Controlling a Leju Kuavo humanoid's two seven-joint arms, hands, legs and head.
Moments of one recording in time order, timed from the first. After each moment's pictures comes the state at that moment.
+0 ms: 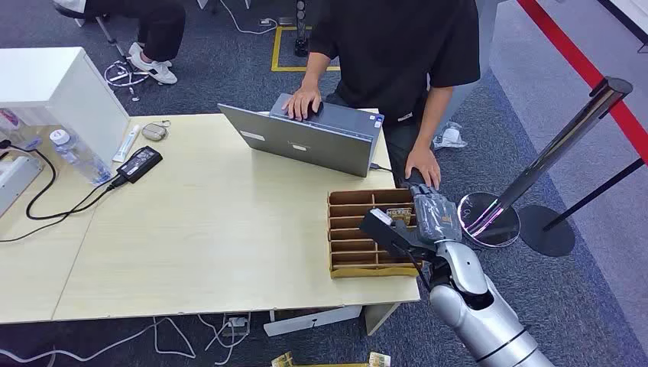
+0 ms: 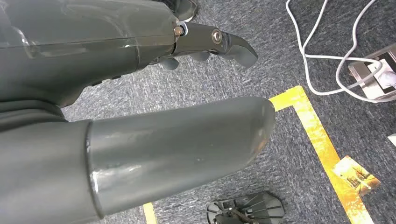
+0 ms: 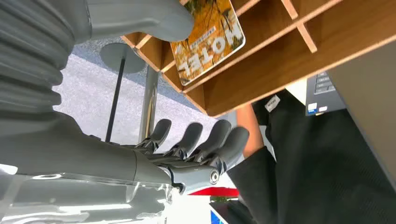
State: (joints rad) left arm -0.12 0.04 -0.94 -0.23 0.54 0.45 -0.13; right arm -0.35 -0.32 0.59 -1.44 0.85 -0.15 0.43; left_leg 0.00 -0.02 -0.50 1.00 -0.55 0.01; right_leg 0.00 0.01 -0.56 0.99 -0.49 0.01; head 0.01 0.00
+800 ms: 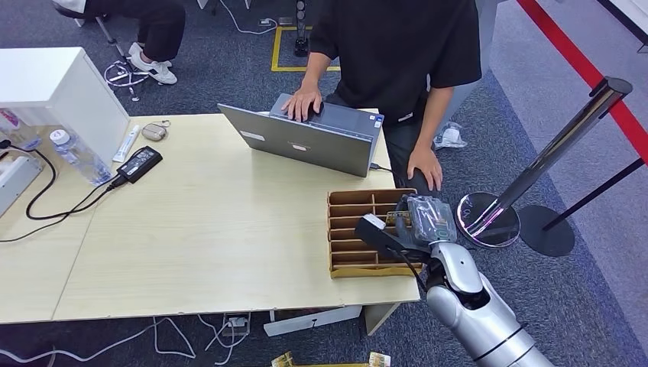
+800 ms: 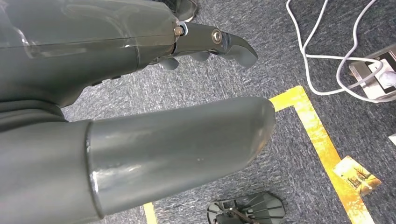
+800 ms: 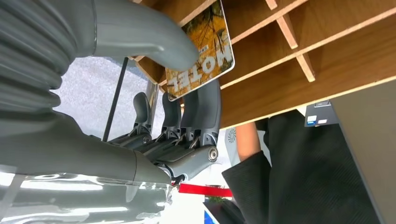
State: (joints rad) left arm -0.12 0.04 -0.94 -0.23 0.54 0.45 -0.13; right arm -0.37 -0.32 0.62 -1.41 0.88 -0.11 0.44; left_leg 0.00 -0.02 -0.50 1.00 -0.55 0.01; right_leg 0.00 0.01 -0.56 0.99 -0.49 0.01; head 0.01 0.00
